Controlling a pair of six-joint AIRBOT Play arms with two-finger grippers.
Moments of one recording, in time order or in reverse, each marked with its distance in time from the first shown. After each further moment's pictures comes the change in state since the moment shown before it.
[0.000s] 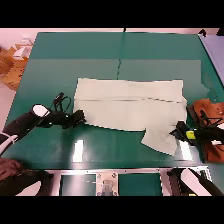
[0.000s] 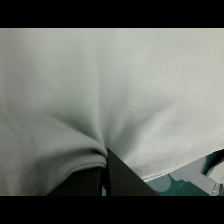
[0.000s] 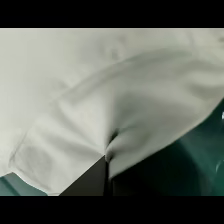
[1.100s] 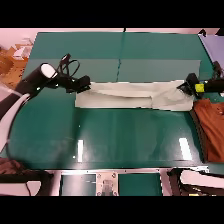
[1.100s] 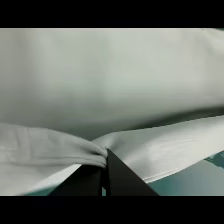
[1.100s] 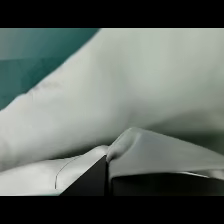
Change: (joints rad) left arm -0.013 -0.409 0.710 0.212 -0.074 -0.069; right arm 0.186 -0.484 0.746 0.201 -0.072 0.025
